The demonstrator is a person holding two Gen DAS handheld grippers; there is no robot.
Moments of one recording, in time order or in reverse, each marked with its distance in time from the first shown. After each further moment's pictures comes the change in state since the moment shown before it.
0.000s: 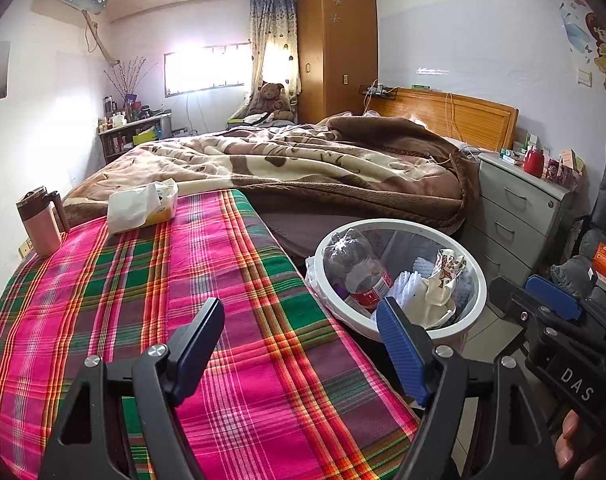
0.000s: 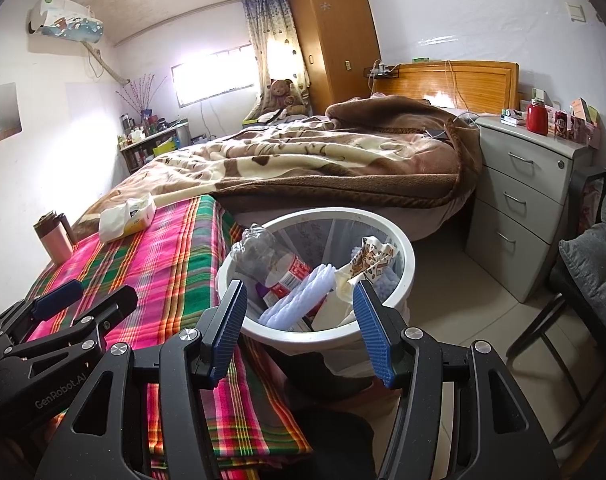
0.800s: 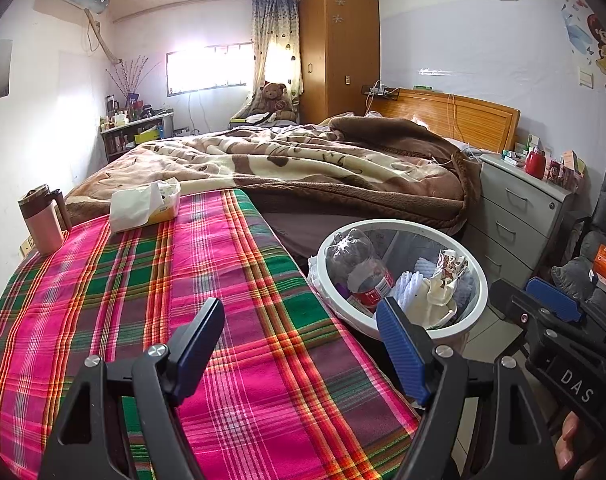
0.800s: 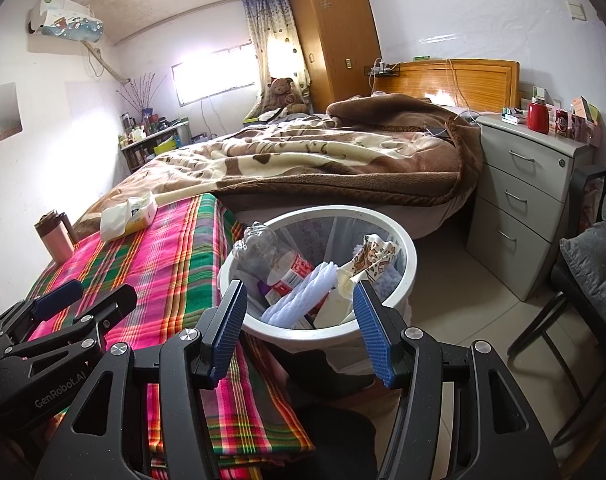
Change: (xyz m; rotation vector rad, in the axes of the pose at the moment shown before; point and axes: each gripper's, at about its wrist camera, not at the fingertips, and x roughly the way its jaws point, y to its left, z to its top) left arm 0.000 0.004 -0.001 -0.005 0.000 0.003; right arm 0.000 0.000 0.000 -0.001 0.005 0.001
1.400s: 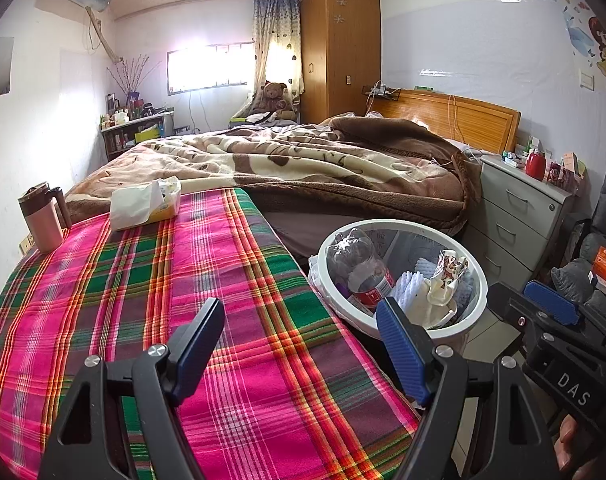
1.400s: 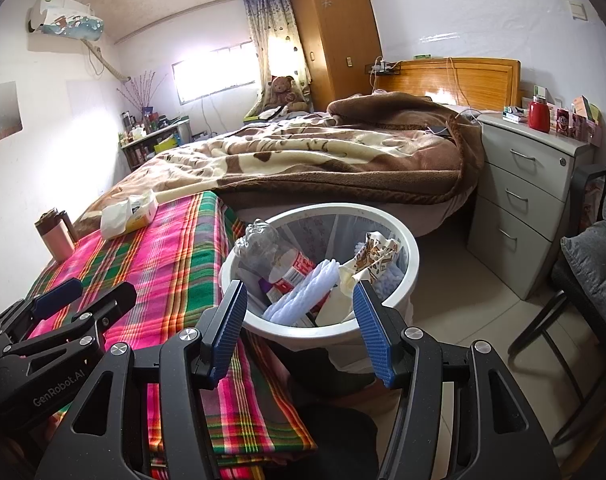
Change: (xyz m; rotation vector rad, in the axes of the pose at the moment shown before) left arm 0.001 0.003 -0.001 -0.006 0.003 -0.001; right arm 0.000 0.002 -0.002 0.000 0.005 -0.001
